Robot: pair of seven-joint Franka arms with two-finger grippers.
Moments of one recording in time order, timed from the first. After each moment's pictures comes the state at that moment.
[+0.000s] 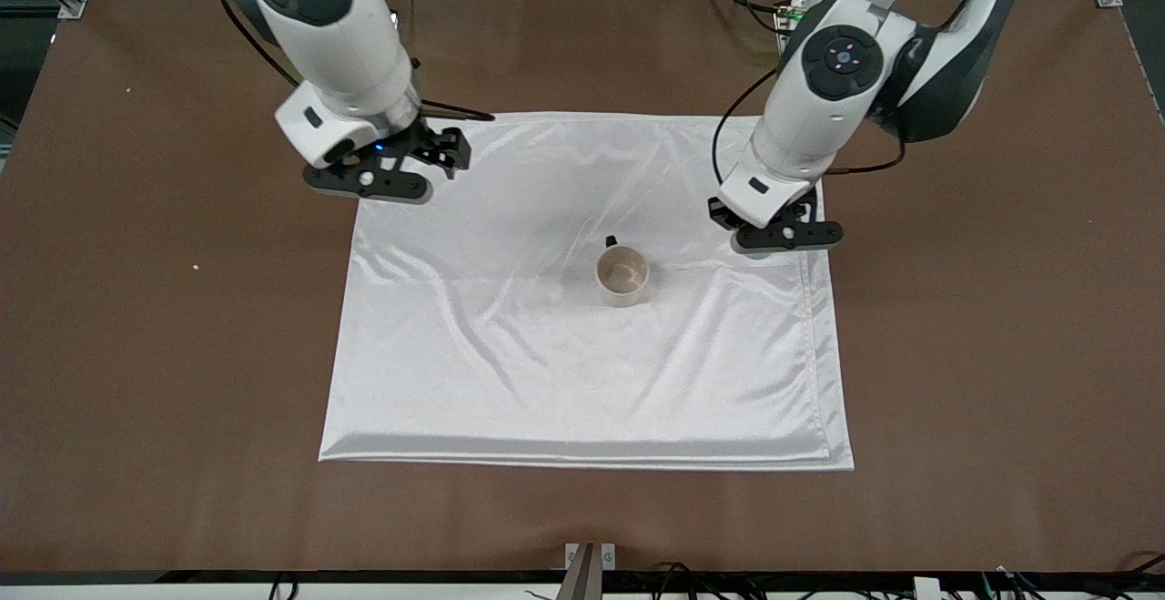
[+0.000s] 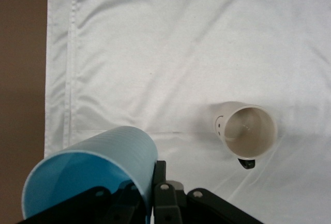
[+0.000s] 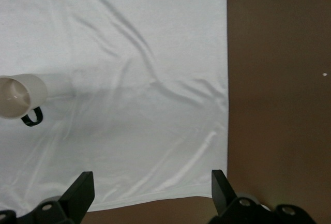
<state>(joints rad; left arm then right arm) -0.11 0.19 -0.48 -1.84 0.09 2.04 -0.69 0.51 0.17 0.04 -1.45 -0.03 1.47 0.64</state>
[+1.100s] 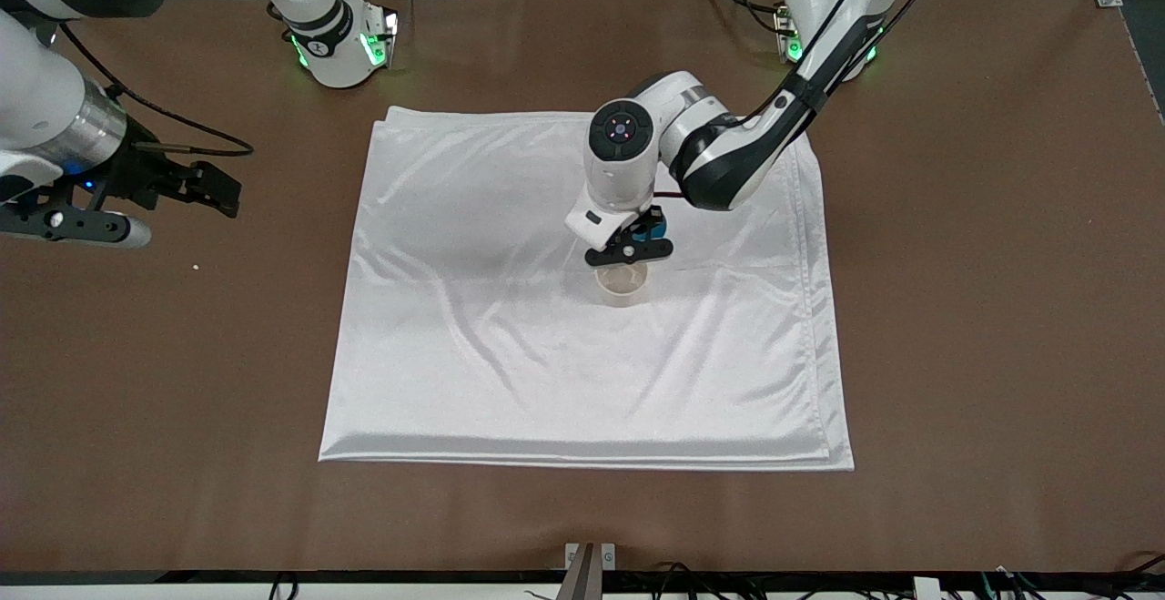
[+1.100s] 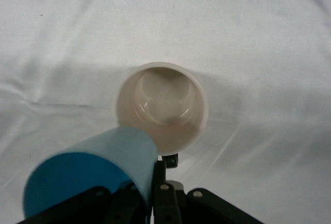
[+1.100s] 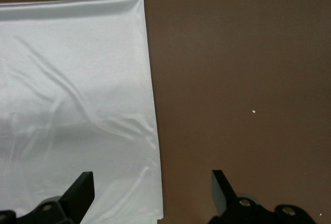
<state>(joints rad) -0.39 0.60 -0.47 -1.57 0.26 2.04 -1.04 0.14 0.12 0.02 -1.44 -0.06 1.48 0.27</state>
